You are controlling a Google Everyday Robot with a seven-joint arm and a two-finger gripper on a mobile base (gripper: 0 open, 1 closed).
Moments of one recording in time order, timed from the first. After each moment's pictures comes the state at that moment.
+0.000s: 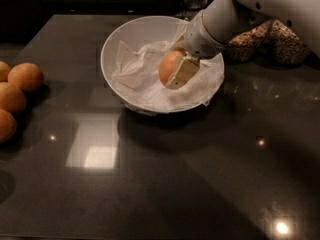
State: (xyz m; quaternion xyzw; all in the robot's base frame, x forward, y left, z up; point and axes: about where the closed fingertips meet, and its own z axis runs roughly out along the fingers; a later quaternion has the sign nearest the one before) arm 0.607 -0.052 0.909 -0.65 0.69 0.08 0.32
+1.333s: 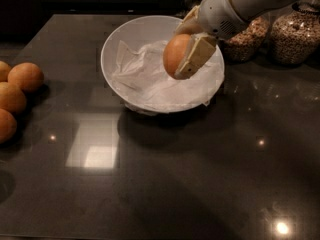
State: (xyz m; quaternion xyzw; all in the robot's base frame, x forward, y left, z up) arm 0.579 -0.063 0.982 -0.65 0.65 0.08 0.38
